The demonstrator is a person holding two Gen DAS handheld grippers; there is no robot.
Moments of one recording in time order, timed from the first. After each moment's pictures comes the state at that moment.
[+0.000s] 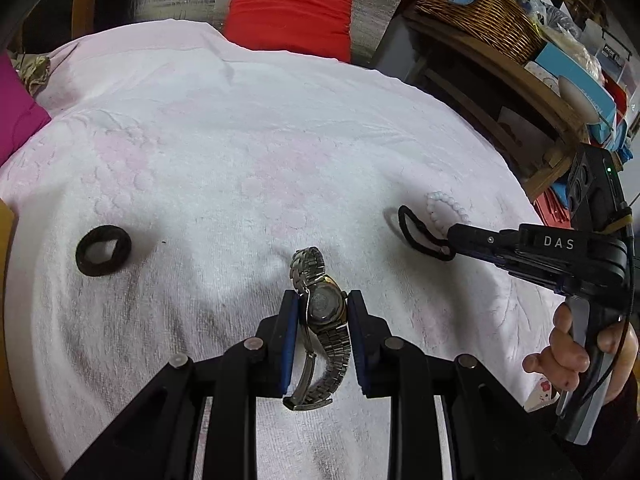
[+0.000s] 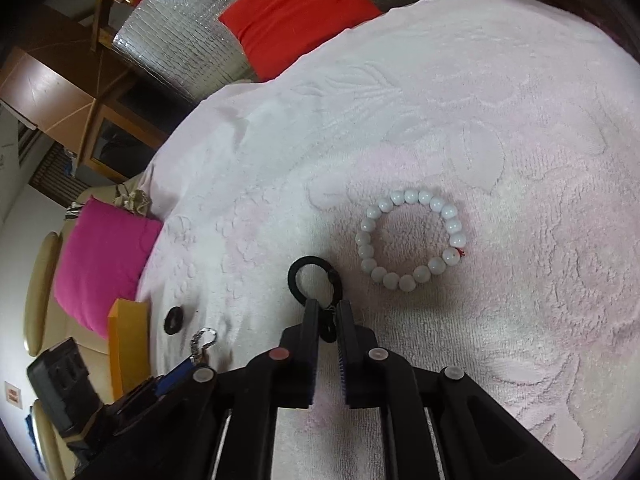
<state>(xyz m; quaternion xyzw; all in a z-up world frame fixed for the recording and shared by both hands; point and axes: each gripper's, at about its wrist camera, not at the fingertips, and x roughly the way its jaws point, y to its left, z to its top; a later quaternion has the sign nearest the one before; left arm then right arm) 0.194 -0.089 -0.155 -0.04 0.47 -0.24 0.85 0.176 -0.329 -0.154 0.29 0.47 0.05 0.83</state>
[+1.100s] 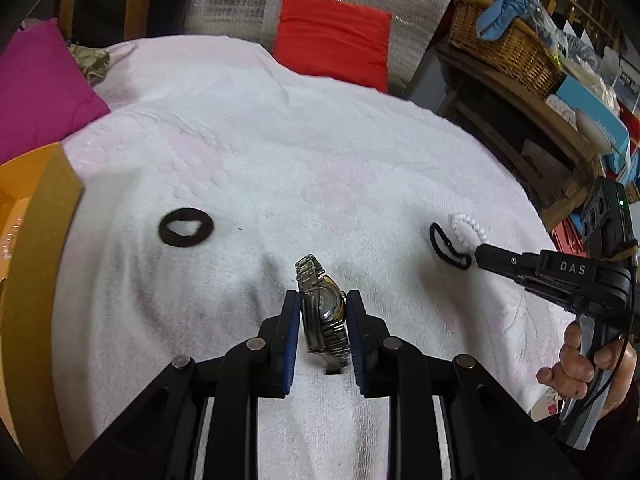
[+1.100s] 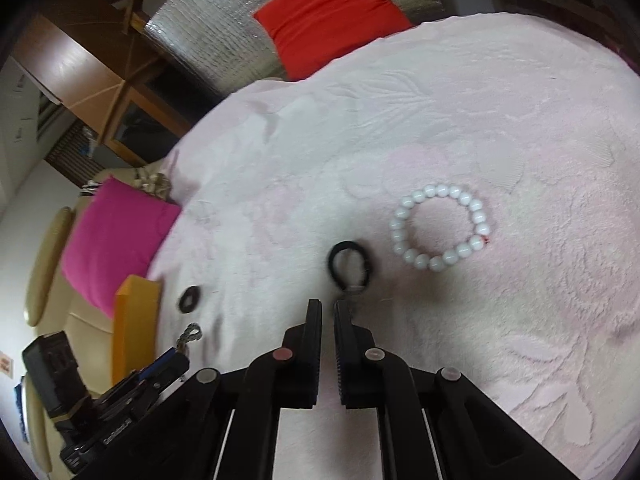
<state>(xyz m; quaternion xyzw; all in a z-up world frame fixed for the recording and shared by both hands) 0.153 -0.039 -0.136 -0.06 0.43 -0.17 0.88 0.150 -0.311 -0.140 0.27 0.44 0.11 0.85</state>
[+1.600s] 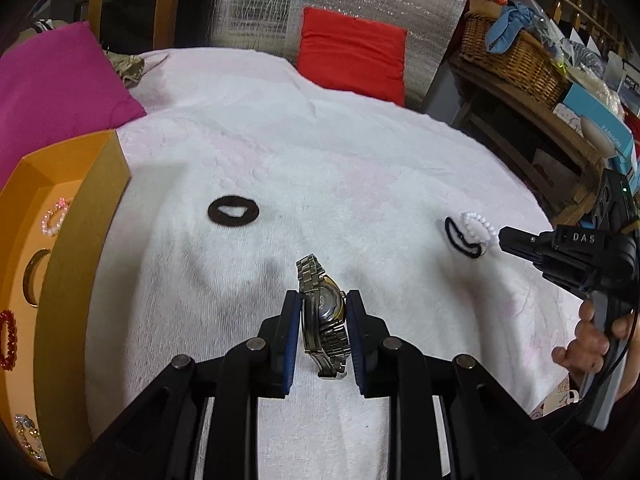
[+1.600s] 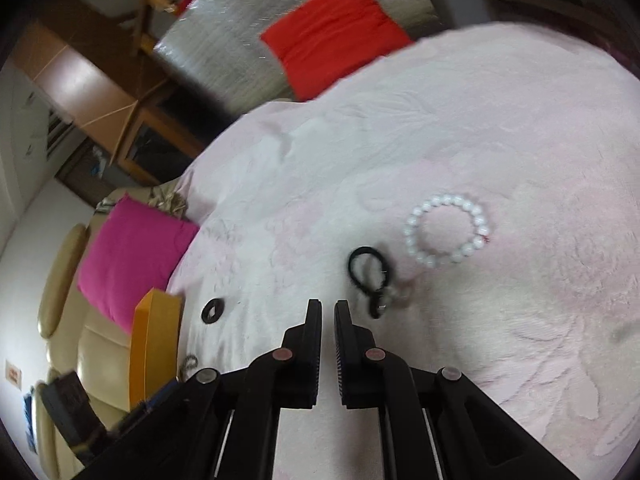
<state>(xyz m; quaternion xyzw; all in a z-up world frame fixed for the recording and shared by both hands) 0.122 -0.017 -0.137 -0.06 0.42 -0.14 0.90 0.138 -0.320 -0.134 0.31 0.42 0.09 0.85</state>
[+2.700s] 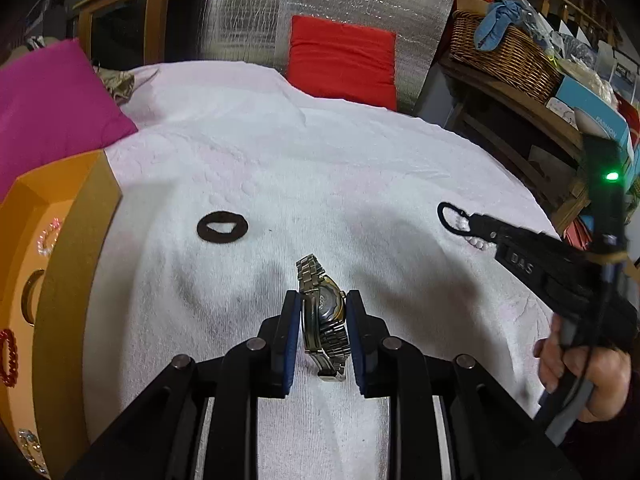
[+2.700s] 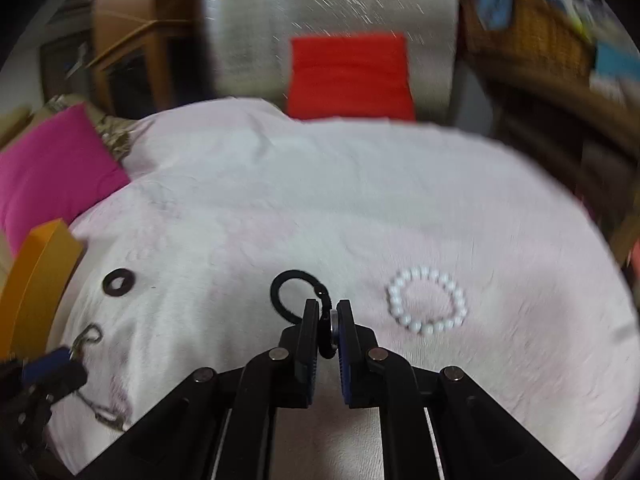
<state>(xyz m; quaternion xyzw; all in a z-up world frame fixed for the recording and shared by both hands) 0.122 -0.026 -0.132 -0.04 0.39 -0.15 0.91 0.137 -0.226 -0.112 -0.01 0.35 -0.02 0.94</state>
